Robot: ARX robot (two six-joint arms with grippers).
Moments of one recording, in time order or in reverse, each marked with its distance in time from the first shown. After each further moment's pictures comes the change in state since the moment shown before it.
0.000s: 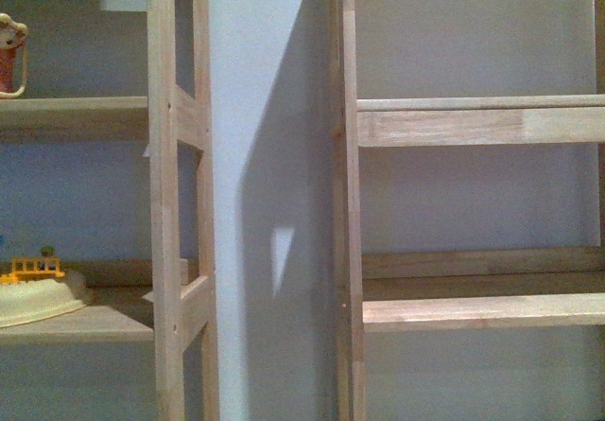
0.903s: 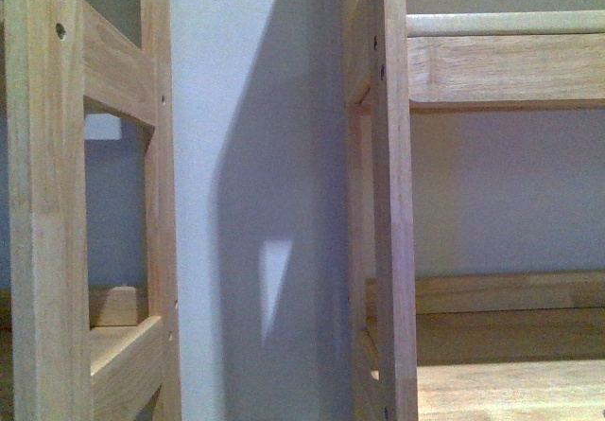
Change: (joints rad) left arm 0.000 0.000 0.000 0.000 0.001 0.000; right arm 0.000 0.001 0.000 0.000 0.000 0.000
